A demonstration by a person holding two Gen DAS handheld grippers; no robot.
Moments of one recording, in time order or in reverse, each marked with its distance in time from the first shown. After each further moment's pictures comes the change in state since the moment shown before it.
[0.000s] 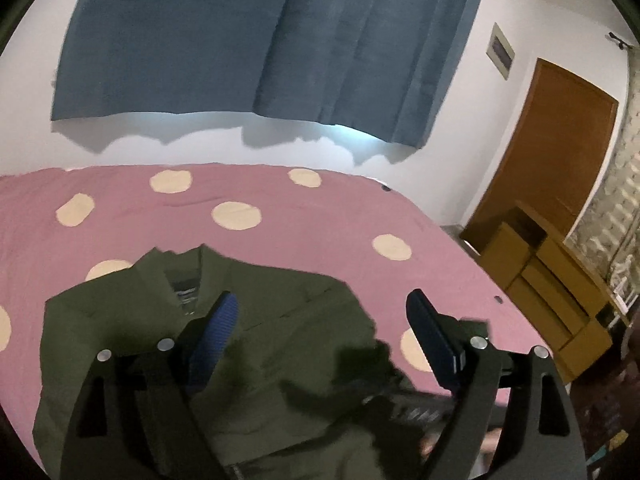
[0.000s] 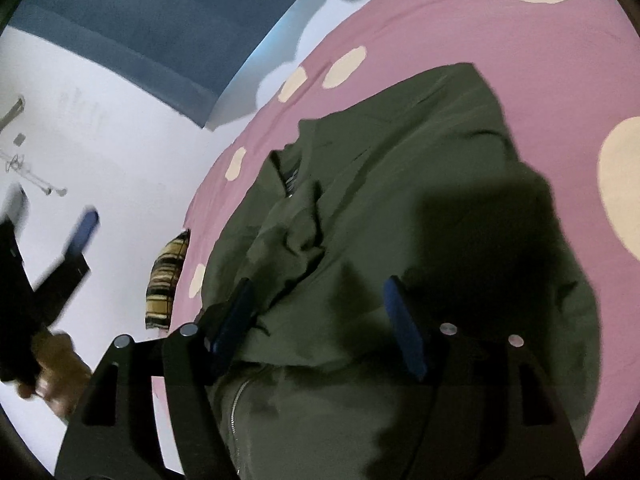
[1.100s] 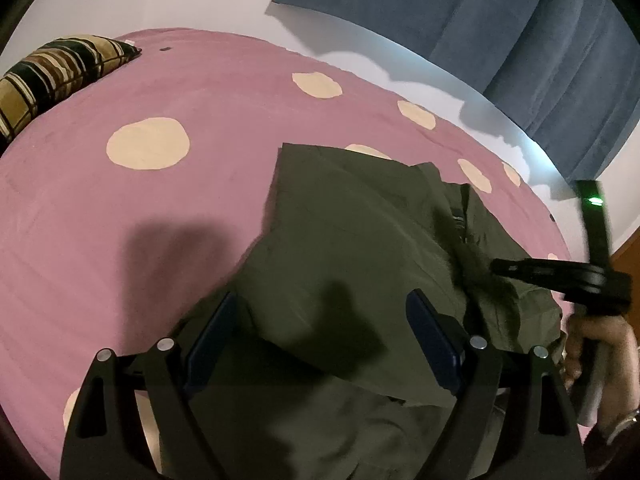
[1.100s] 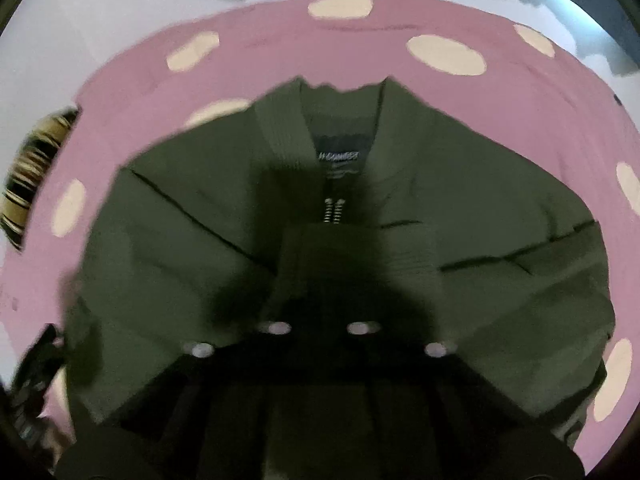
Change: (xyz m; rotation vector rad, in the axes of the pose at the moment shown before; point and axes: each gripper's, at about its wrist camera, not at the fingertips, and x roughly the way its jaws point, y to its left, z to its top) left arm -0.052 0.234 -0.137 -0.455 0.088 0.424; right arm 0.169 0.134 0.033 -0.420 0.216 -0.538
